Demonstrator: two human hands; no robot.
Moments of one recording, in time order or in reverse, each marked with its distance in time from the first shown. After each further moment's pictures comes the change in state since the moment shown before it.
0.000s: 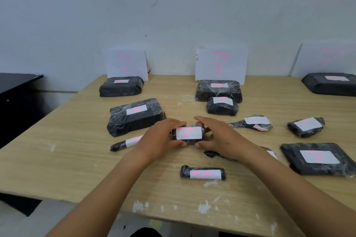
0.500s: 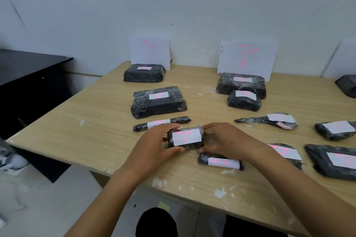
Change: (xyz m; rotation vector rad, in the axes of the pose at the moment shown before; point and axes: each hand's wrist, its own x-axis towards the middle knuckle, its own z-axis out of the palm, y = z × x) left_hand -0.086 -0.013 -0.006 -0.079 0.221 -0.165; right_hand 0.006 -0.028 0.025 -0.229 -0.242 -0.078
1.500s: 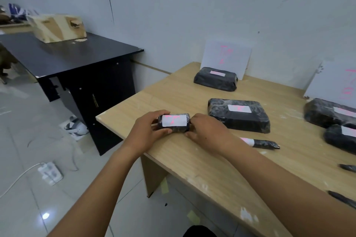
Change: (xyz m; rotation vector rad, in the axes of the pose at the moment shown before) left_hand -0.028 -0.169 -0.121 -0.226 0.282 -0.313; right_hand 0.154 -0.192 0.042 -0.195 0.082 -0.288
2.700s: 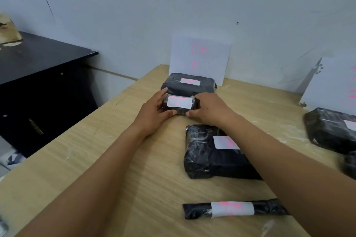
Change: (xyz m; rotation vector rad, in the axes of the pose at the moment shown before) left_hand 0.220 -0.011 0.112 -0.254 -0.192 0.011; right_hand 0.131 0.158 -0.029 0.252 0.083 0.348
